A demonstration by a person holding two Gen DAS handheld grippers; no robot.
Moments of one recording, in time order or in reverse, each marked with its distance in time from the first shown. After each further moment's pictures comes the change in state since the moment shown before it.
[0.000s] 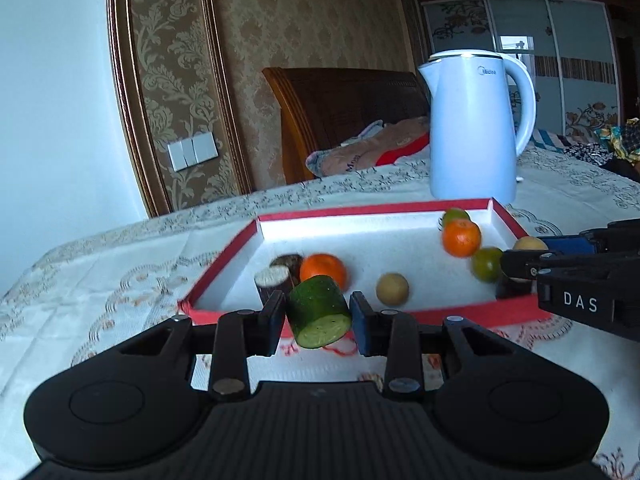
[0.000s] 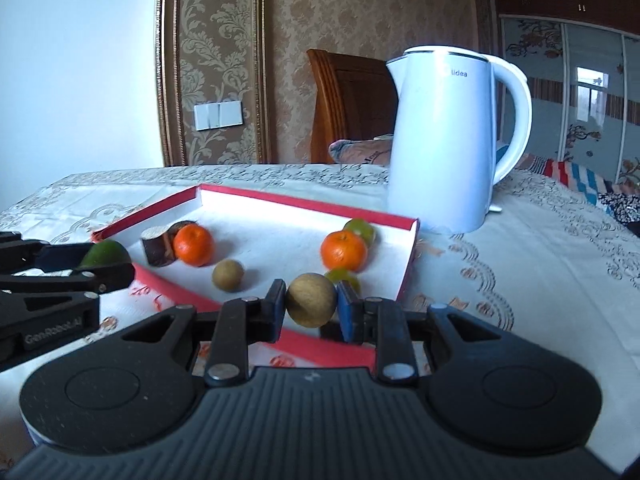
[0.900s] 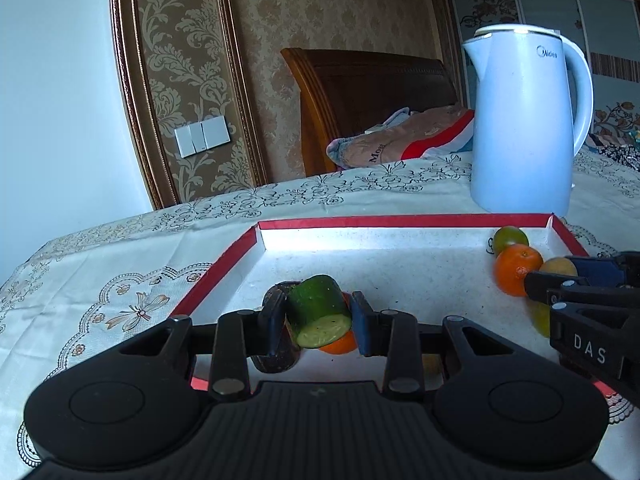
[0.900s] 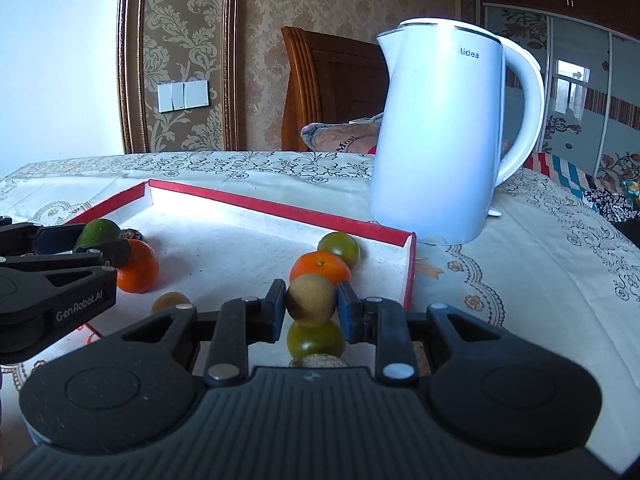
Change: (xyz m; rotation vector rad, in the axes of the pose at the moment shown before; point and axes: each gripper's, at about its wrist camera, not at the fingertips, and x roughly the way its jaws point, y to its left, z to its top) left arm 0.080 -0.004 0.023 -0.033 0.050 0.062; right arm 0.067 0.005 0.019 -0.020 0.054 -0.098
